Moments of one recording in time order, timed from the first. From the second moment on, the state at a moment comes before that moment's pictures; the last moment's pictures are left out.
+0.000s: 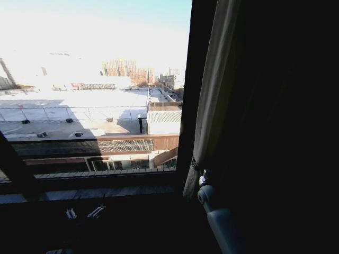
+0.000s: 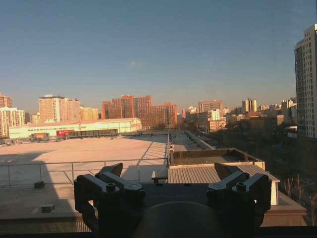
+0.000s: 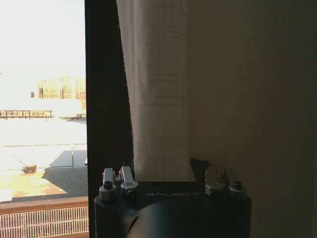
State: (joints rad) left arm 1.86 -1.48 -0.83 -2.28 -0.21 -0.09 0.07; right arm -0.91 1.34 0.31 1.62 0.25 -0.19 0.36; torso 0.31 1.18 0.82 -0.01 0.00
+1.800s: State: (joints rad) left arm 1.85 -1.49 -0.83 -2.26 -0.22 -0.09 0.07; right arm -0.93 1.31 0.29 1.64 0.30 -0.17 0.31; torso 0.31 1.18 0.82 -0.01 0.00
